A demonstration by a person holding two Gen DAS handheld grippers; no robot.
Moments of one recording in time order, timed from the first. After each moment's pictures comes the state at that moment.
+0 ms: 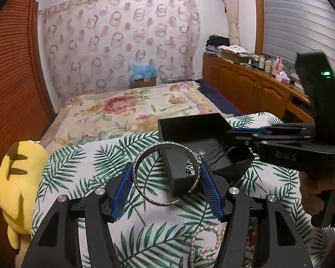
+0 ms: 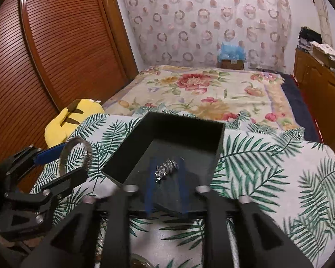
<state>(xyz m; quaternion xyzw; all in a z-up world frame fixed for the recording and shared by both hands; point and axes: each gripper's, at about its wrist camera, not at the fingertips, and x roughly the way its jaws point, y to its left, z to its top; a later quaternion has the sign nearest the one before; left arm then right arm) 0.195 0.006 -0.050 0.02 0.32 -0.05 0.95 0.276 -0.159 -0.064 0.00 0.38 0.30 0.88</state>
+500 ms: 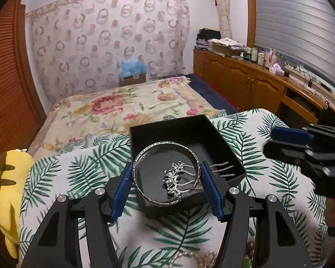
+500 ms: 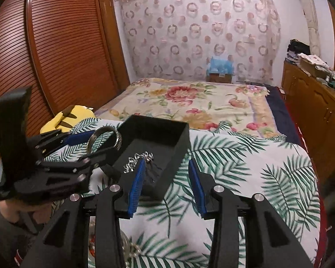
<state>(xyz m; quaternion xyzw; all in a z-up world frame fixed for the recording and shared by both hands) 0.233 -0.032 -0.061 0.04 0.33 -0.08 0.94 0.243 -0.221 -0.051 -0.02 0.34 0.27 0.90</state>
